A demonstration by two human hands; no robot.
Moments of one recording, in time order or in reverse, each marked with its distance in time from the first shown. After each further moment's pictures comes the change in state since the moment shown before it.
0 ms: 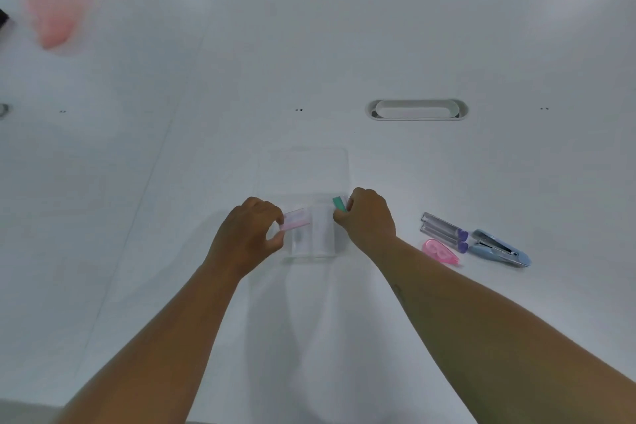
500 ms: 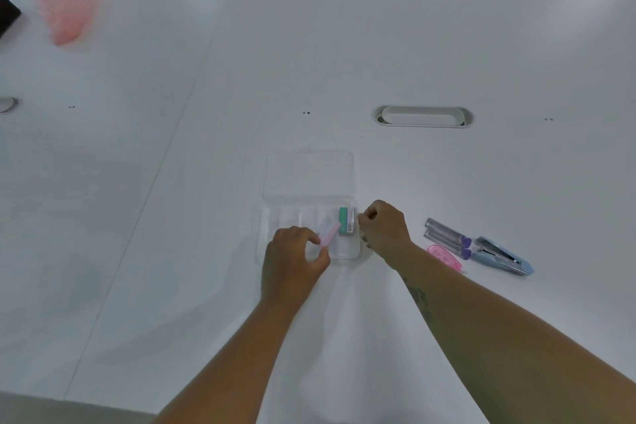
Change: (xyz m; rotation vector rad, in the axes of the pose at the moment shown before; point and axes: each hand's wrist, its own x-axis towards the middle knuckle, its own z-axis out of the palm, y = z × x) left_hand -0.025 0.069 0.043 -0.314 0.144 -0.354; right_hand -0.001 0.025 -0.003 0.362 -0.040 0.194
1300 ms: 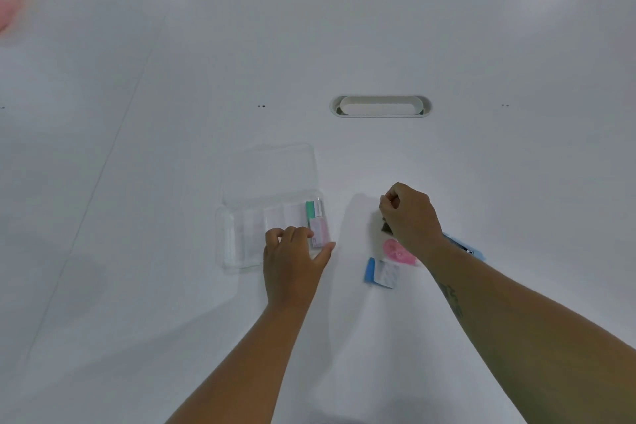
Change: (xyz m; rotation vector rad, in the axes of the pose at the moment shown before) left_hand 0.002 0.049 0.073 0.162 0.001 -0.112; right_hand 0.019 0.044 -0.101 -0.247 0.160 -0.184
